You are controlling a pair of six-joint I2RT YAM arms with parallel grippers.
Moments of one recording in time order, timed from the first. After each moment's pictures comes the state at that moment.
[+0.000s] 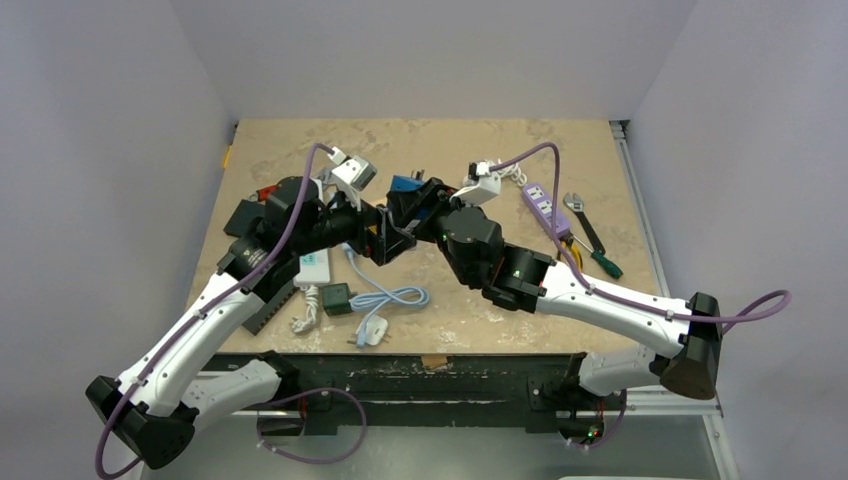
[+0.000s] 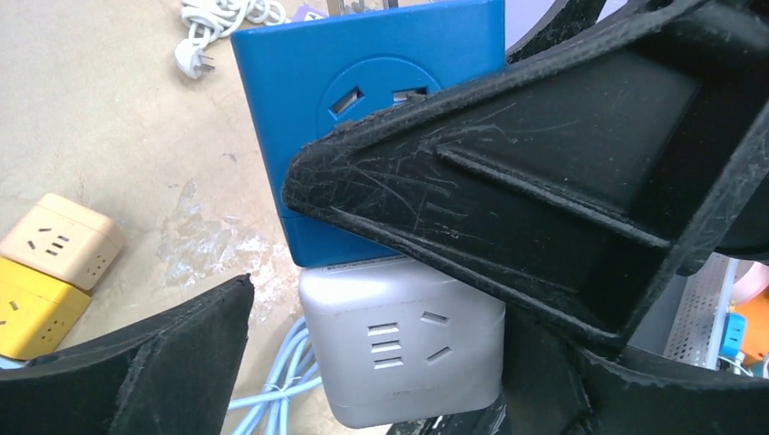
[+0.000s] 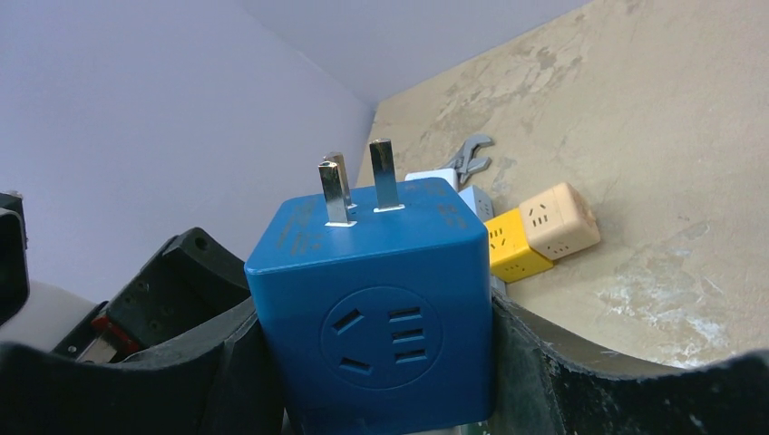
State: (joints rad) left arm -0.58 0.99 1.08 -0.40 0.39 -0.26; right arm 1.12 1.30 1.18 0.00 0.70 0.88
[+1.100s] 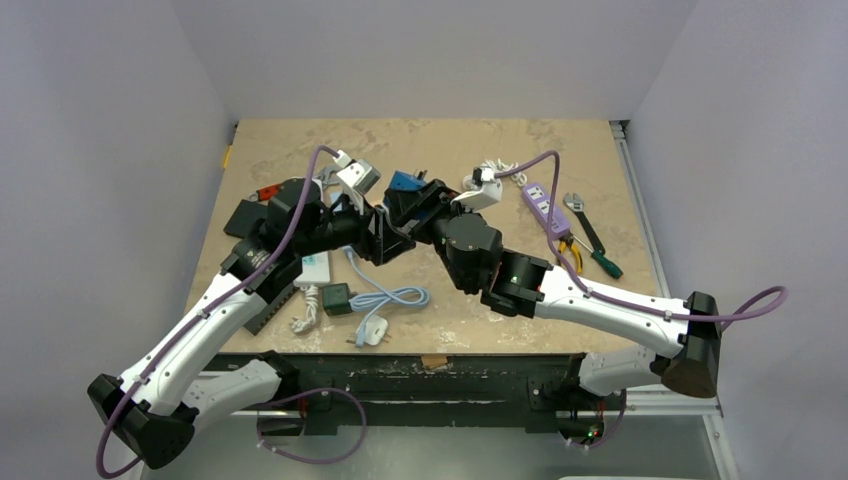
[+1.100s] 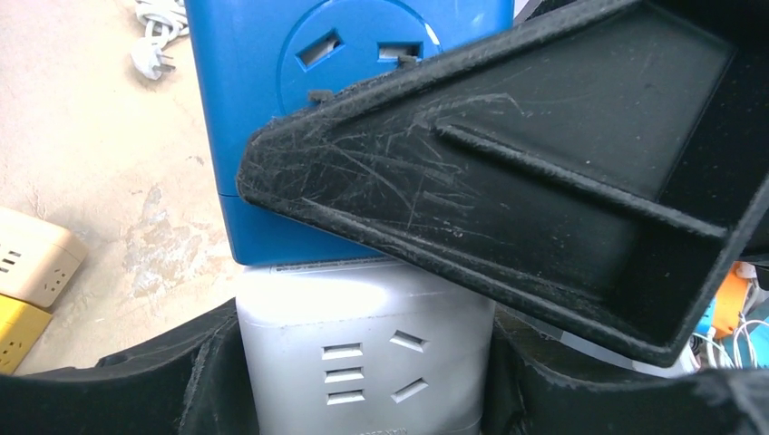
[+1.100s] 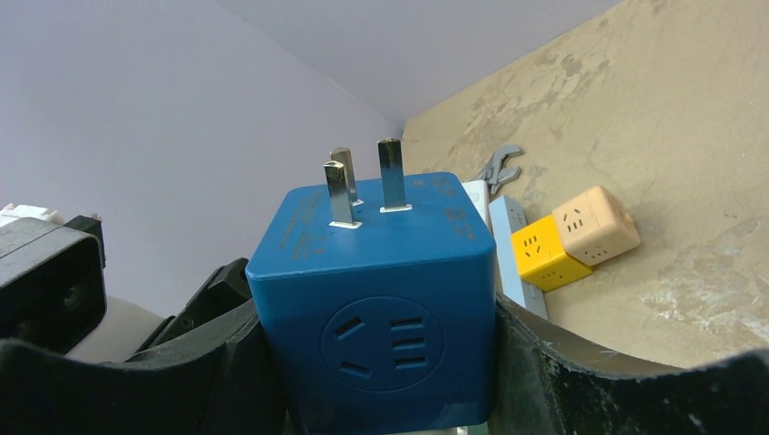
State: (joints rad) left arm -0.58 0.99 1.06 -0.36 0.45 -0.28; right arm 1.16 1.30 1.17 0.08 0.77 0.93
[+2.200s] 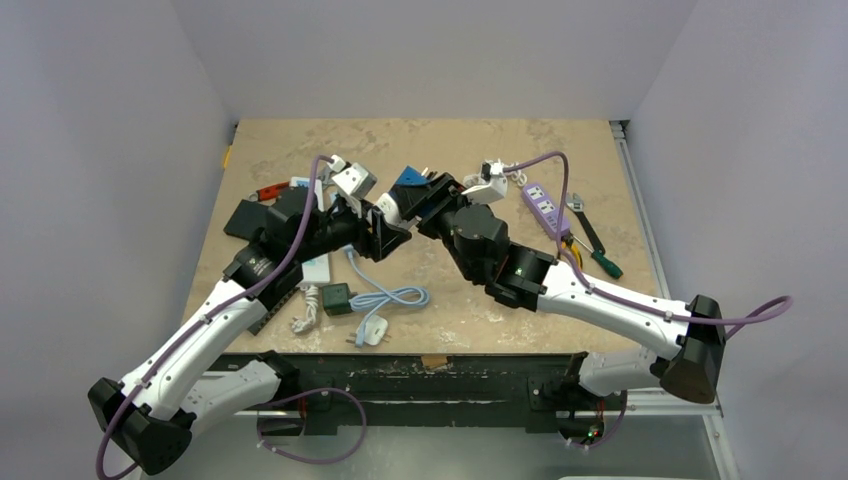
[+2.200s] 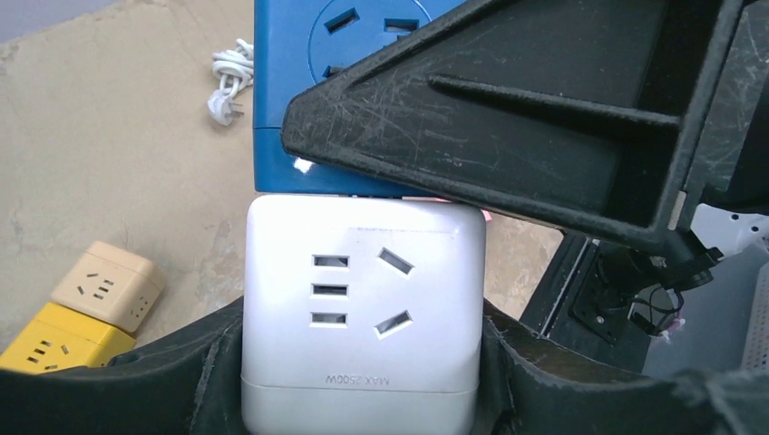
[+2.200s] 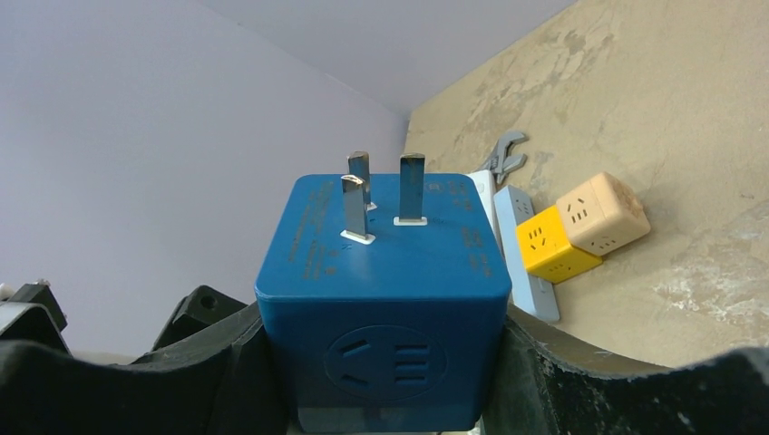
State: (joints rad) left arm -0.59 0.96 0.98 -0.26 0.38 -0.17; right arm 1.06 1.29 1.13 0.08 0.68 1.02
